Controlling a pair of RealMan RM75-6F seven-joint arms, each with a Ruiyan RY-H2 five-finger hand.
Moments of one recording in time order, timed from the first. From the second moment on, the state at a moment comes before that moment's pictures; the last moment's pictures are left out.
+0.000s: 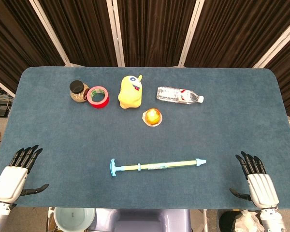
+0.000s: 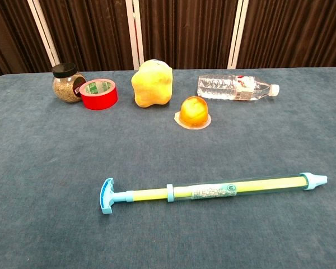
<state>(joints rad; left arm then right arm) -0.12 -1.14 0.13 -1.69 1.61 1.50 0.09 0.03 -1.25 -0.04 -1.56 -1.60 1.49 -0.03</state>
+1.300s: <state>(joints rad) -0.38 -1.35 -0.03 -1.89 1.48 1.10 0.45 0.02 -1.25 -0.02 -1.58 -1.57 1.50 -0.03</state>
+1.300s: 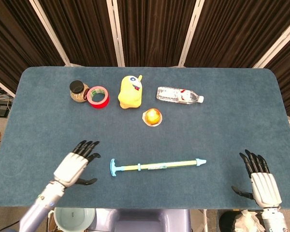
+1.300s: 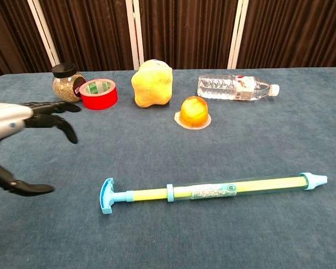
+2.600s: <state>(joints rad) -0.57 -1.80 -0.12 -1.69 1.05 1.11 0.93 0.02 -1.24 -0.01 -1.59 -1.57 1.49 -0.02</state>
